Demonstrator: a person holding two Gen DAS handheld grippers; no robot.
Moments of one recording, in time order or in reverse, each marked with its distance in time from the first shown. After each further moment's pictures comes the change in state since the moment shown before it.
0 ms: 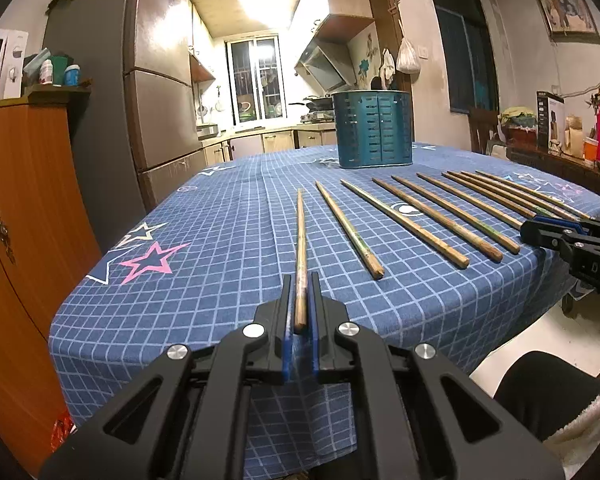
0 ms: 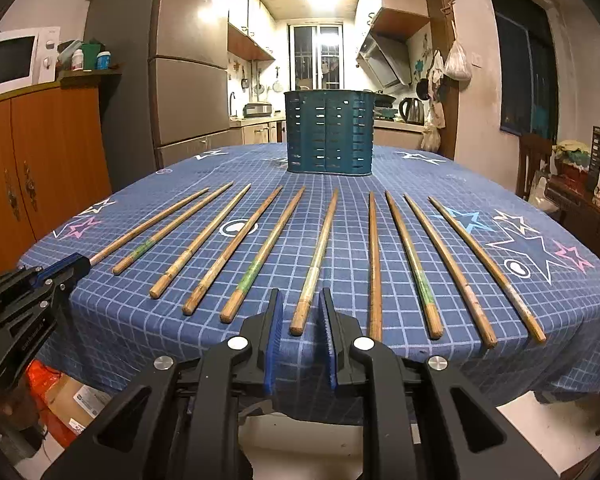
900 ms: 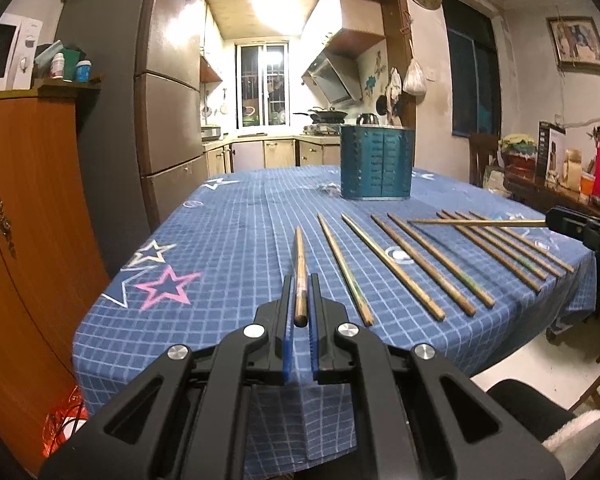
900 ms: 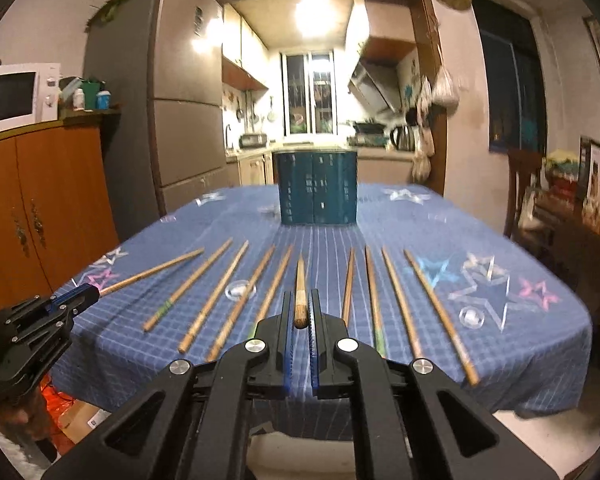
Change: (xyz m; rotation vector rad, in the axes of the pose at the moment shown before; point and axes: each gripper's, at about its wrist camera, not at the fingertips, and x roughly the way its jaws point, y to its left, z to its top) left arm -0.020 0.014 0.040 -0.076 -0.031 -0.024; right arm -0.058 -0.009 0.042 0.022 -0.117 -0.005
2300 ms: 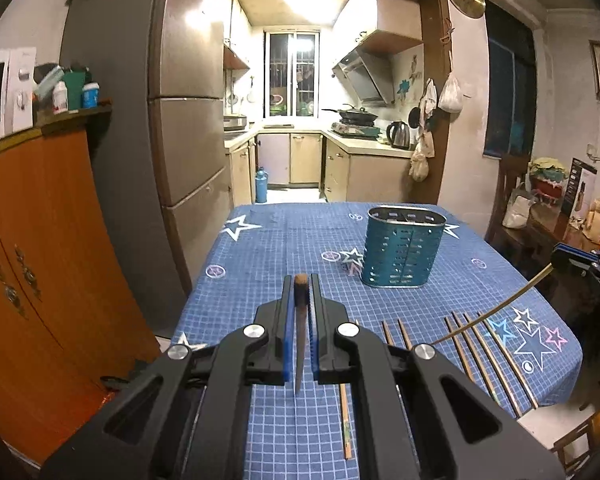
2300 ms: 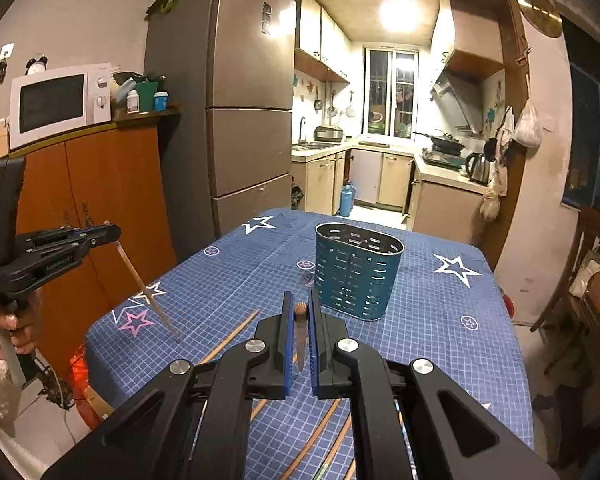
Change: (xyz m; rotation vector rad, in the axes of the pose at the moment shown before) left arm 0.009 -0.004 0.191 -0.071 0.082 0.091; right arm 0.031 -0.044 0.185 -0.173 0.085 0.272
